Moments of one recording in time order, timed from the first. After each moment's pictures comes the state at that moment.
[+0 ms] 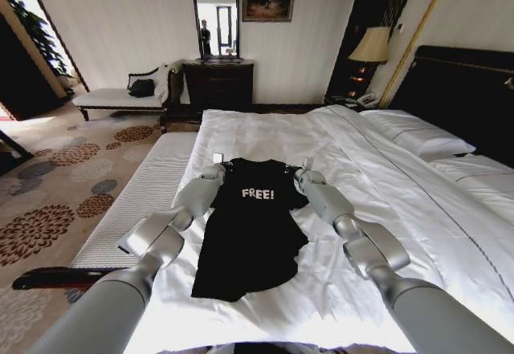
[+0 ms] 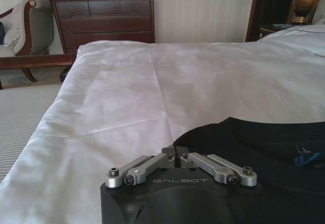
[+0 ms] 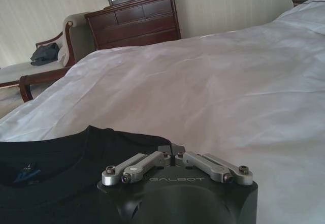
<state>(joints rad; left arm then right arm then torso) 0.00 -1.50 0.20 -0.38 -0.67 0.16 -0.03 -0.09 1.36 0.04 0.45 0.69 -0.18 -0.12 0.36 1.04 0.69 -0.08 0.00</state>
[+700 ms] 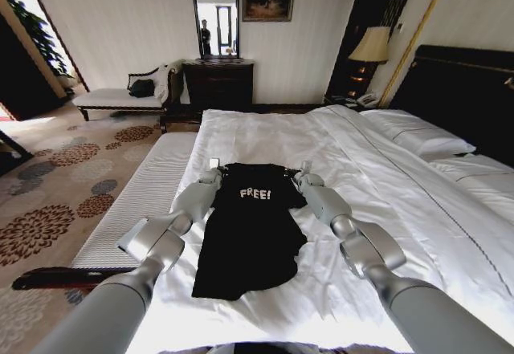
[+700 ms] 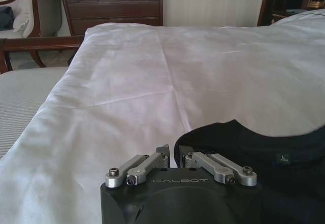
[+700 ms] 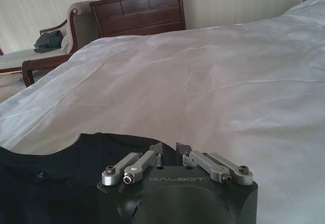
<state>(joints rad) 0.08 -1.50 0.12 -0.43 -0.59 0.19 -0.08 -0.12 1.35 0.02 0.45 0.65 -0.17 -0.15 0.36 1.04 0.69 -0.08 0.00</state>
